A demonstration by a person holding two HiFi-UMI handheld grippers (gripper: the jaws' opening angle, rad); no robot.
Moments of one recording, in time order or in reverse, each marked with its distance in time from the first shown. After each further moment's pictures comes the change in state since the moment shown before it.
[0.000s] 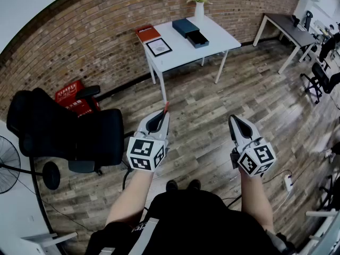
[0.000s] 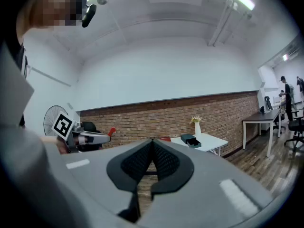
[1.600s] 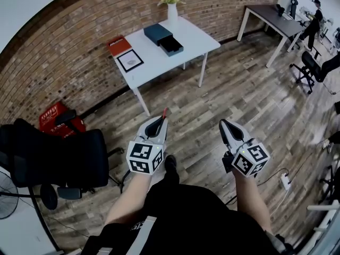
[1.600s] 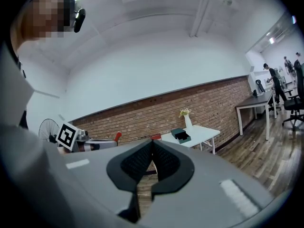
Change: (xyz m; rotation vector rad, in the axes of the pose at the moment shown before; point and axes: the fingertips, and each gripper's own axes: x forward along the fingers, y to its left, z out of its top) left arm 0.177 -0.054 -0.022 -0.004 0.073 -0.112; right arm 0.033 -0.153 -0.021 0.159 0.024 -0.039
